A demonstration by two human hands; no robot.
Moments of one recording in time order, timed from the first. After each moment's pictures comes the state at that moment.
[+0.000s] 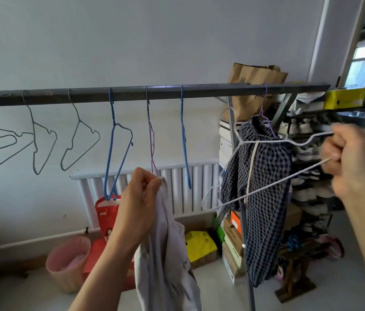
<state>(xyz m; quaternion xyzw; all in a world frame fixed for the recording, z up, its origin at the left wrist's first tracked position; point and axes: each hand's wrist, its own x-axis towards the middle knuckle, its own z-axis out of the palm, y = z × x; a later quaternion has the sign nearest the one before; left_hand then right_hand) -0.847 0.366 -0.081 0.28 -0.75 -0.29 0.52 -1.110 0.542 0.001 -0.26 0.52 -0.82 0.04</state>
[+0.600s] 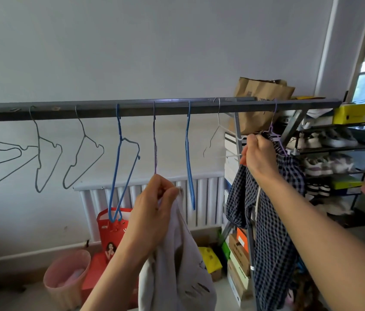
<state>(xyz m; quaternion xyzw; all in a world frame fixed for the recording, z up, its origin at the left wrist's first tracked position) -0.860 0.353 -0.060 0.25 -0.77 -0.31 0.49 -1.119 0.376 -0.010 -0.37 0.68 -0.63 -0.03</state>
